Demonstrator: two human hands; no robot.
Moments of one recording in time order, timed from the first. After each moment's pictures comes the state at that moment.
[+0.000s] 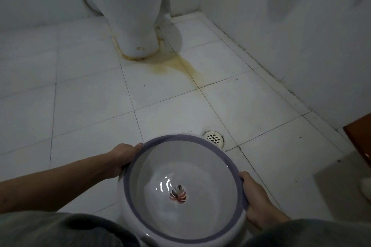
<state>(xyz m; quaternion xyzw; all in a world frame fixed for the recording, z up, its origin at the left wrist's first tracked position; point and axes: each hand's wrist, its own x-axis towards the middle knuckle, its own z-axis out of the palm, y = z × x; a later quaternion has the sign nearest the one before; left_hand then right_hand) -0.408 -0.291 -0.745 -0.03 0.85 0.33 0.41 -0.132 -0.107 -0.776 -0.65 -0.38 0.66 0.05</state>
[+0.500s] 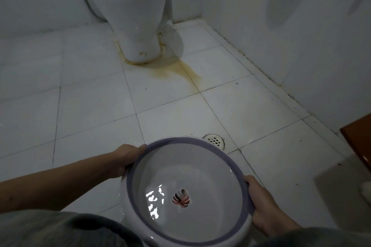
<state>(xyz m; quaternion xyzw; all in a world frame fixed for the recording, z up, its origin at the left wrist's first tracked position) -0.402 -0.287 -0.733 -0.02 0.84 0.34 0.43 -0.123 -0.106 -0.767 -0.65 -0.37 0.67 0.05</state>
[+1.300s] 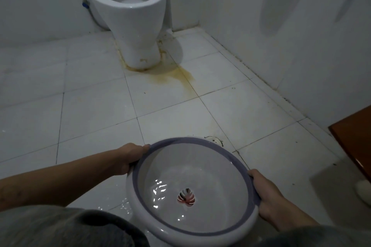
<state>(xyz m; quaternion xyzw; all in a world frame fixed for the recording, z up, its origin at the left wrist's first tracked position) -0.388 -0.283 -0.708 -0.01 0.83 0.34 0.44 -0.113 -0.094 -0.740 -0.63 -0.38 0.68 0.07</state>
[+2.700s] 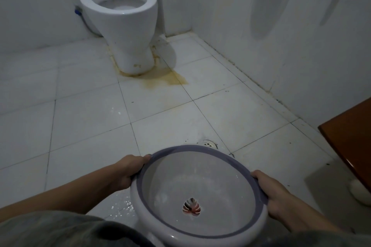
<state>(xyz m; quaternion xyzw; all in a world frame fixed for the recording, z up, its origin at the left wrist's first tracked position) -0.363 -0.276 -0.715 -0.05 0.80 0.40 0.45 -0.100 -0.070 -0.728 -0.62 -0.38 0.68 0.04</state>
